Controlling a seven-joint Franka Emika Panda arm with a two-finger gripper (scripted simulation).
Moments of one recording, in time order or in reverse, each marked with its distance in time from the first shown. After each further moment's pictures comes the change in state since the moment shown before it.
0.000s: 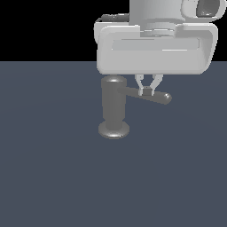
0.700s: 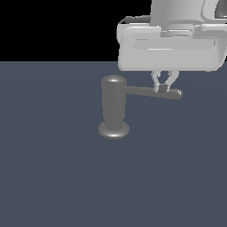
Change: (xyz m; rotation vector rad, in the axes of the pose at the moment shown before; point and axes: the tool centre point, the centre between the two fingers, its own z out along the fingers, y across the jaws) arm 0.021 0.039 -0.002 0.001 0.000 0.014
